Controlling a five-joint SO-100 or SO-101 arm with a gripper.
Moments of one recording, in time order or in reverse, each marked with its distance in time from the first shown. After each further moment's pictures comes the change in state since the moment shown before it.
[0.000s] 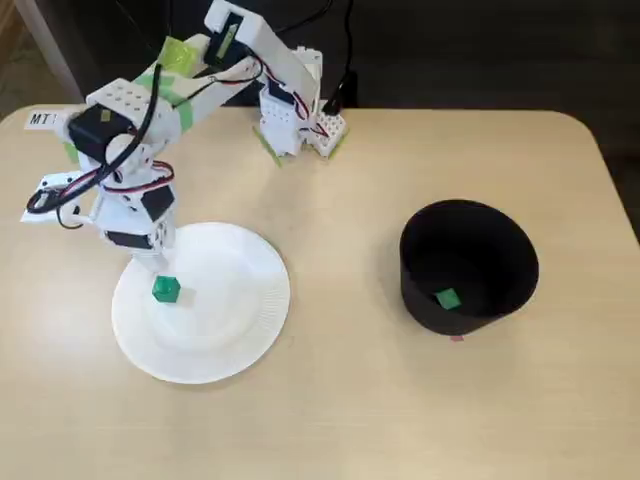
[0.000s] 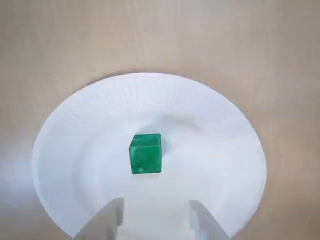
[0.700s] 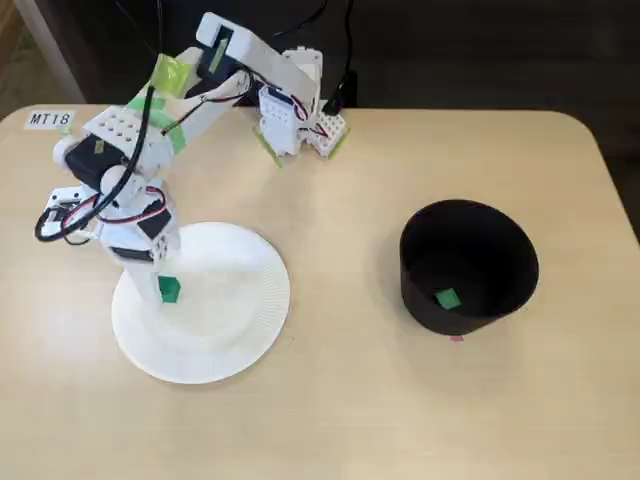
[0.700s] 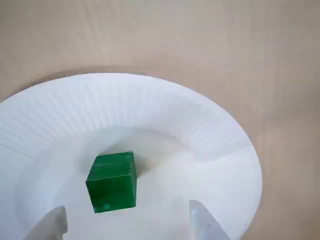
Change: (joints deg) arm 0.1 -8.0 -0.6 0.1 -0.3
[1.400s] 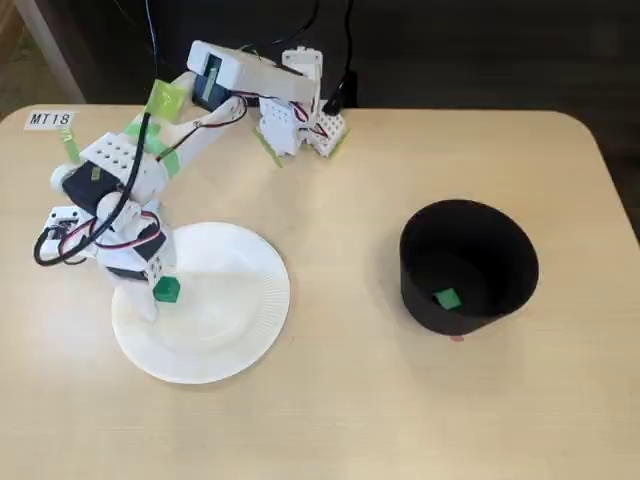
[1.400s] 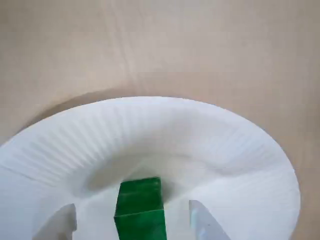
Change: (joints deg) arm 0.2 -10.6 -12.5 0.0 1.1
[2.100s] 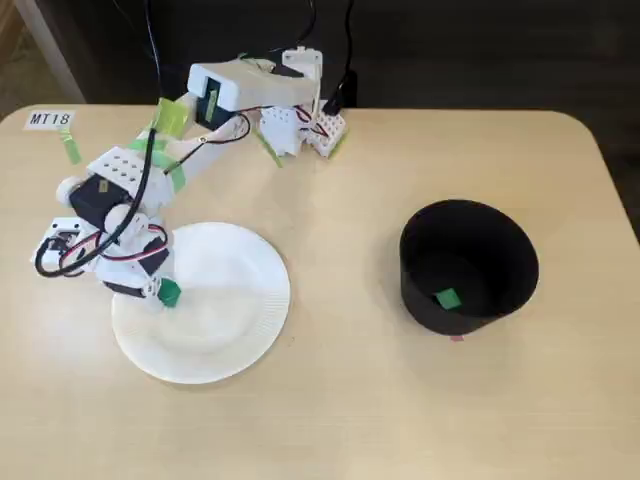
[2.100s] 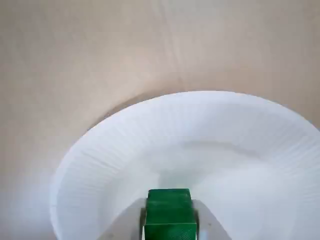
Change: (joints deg) arm -2.3 -3.3 -13.4 0.4 6.7
